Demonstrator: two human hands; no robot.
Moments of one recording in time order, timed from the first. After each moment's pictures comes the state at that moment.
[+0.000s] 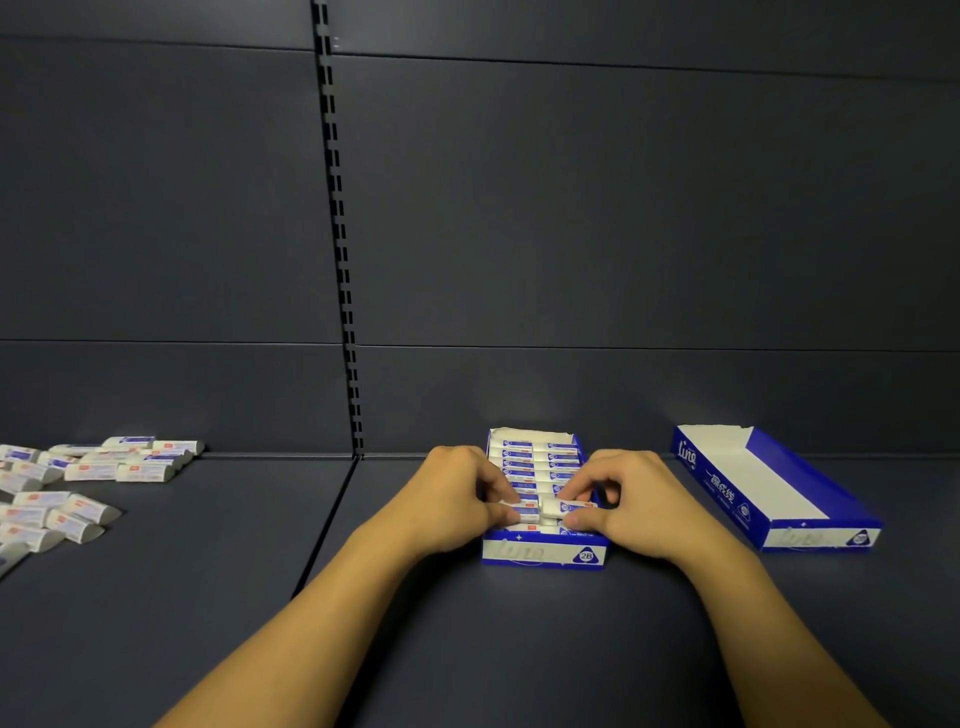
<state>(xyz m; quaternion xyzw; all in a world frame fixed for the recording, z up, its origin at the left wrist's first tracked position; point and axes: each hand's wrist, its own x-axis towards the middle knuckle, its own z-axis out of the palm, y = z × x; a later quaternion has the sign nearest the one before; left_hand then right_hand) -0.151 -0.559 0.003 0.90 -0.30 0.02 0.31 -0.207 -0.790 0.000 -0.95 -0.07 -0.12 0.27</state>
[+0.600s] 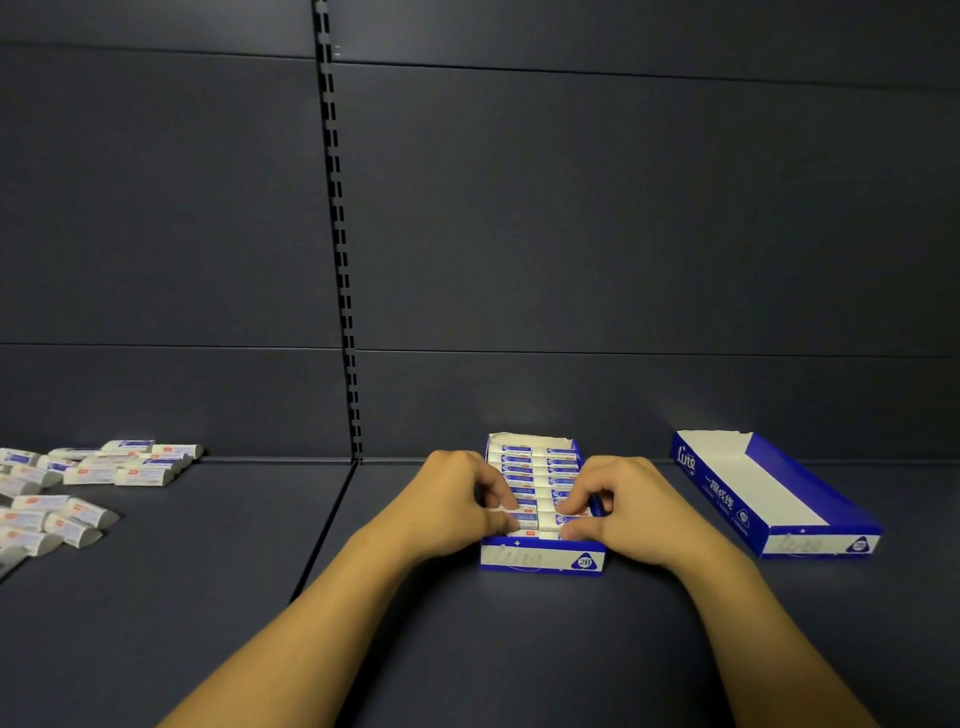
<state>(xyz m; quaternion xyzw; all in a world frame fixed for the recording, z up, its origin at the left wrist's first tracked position) -0.150 -0.559 0.002 0.90 -0.30 0.02 0.31 -0.205 -0.788 0.001 -0.96 -0.07 -0.09 0.26</state>
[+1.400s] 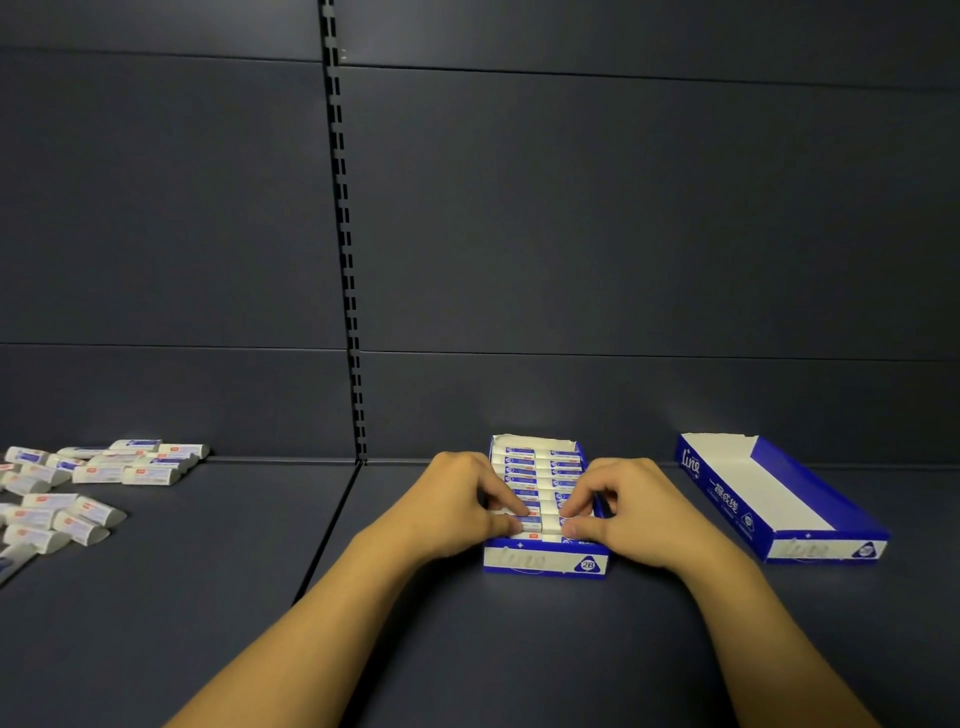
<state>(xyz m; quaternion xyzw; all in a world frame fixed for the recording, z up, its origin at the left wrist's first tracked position) -0.149 -0.557 0.003 0.89 -0.34 0.00 0.31 -0.204 -0.789 0.000 -0.95 -0.07 -0.10 0.27</state>
